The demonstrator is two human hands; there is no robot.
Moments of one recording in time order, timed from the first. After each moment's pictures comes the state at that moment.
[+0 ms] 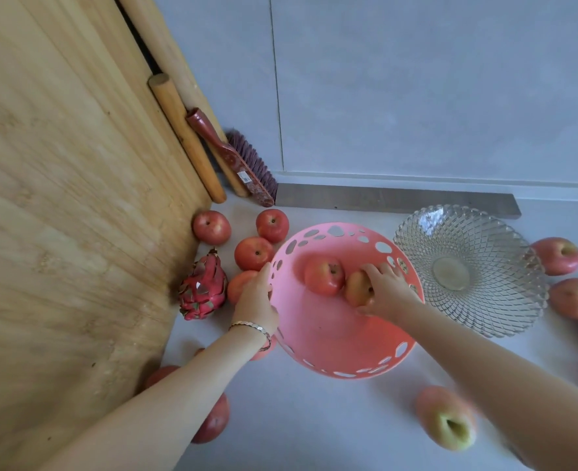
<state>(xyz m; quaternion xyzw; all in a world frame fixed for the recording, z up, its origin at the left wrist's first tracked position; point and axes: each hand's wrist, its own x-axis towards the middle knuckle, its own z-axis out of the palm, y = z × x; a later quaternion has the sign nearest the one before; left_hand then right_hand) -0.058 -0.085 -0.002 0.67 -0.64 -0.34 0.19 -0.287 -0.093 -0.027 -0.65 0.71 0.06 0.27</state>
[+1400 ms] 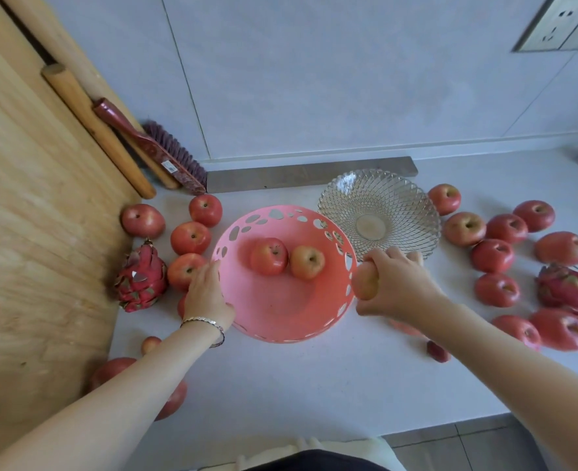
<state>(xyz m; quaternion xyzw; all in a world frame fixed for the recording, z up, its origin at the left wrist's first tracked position) -0.064 -0.046 -0.012 0.65 -0.70 -0.28 0.09 -0.324 0.040 0.070 -0.57 0.80 0.02 0.20</state>
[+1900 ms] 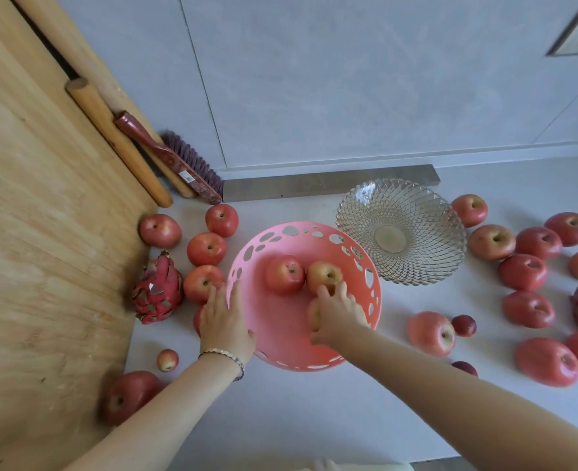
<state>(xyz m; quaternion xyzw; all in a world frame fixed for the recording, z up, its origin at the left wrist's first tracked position) -0.066 -0.029 -0.014 0.65 -0.74 -0.19 0.02 -0.244 -0.002 -0.012 -0.58 0.76 0.10 0.27</state>
